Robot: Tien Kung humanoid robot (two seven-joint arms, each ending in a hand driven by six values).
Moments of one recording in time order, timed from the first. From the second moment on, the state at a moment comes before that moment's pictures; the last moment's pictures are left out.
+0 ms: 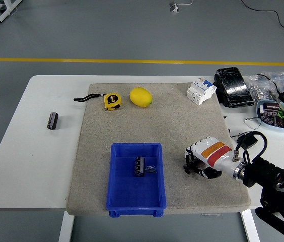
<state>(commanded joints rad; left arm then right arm) -0.16 0.14 -0.39 -0.27 1.38 0.09 0.23 0.53 -0.43 0.53 1.26 -2.14 -0.19 0.01</state>
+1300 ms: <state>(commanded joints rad) -0.15 0.15 -0.39 -0.26 1.38 0.09 0.23 0.58 -0.41 0.61 1.54 -2.17 -0.15 -0.05</state>
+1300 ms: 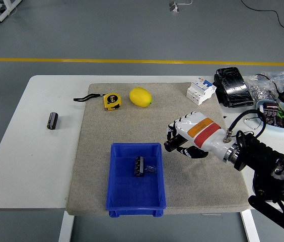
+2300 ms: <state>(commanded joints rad) -0.16 0.15 -0.39 -0.26 1.37 0.09 0.23 0.71 -0.33 0.37 1.64 -2.17 0.09 -0.21</state>
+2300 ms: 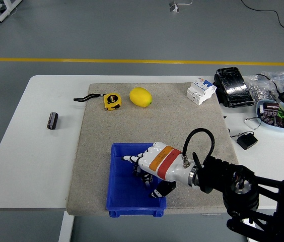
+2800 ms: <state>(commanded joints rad) -0.16 0.15 -0.40 -0.26 1.38 0.08 0.23 0.71 -0.36 0.54 1.68 -2.14 0.08 -0.20</state>
